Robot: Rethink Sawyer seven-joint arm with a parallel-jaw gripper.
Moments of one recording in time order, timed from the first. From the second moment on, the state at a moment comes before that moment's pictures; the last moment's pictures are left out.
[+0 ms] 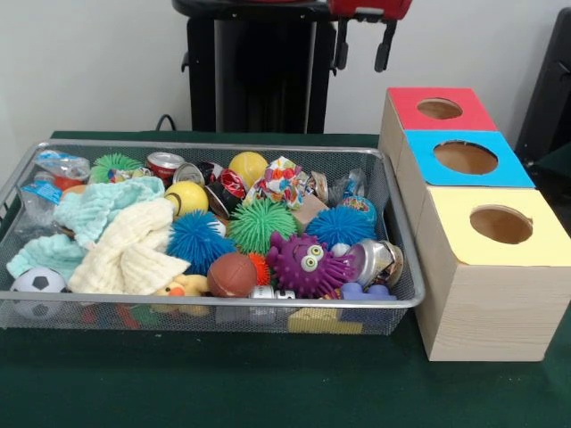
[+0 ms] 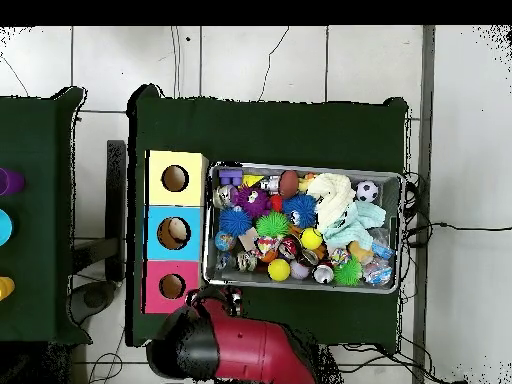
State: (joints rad) arm -0.05 -1.00 -0.09 2.18 0.00 0.32 1.57
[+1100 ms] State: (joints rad) arm -0.11 -0.85 -0.10 2.18 0.00 0.16 1.57
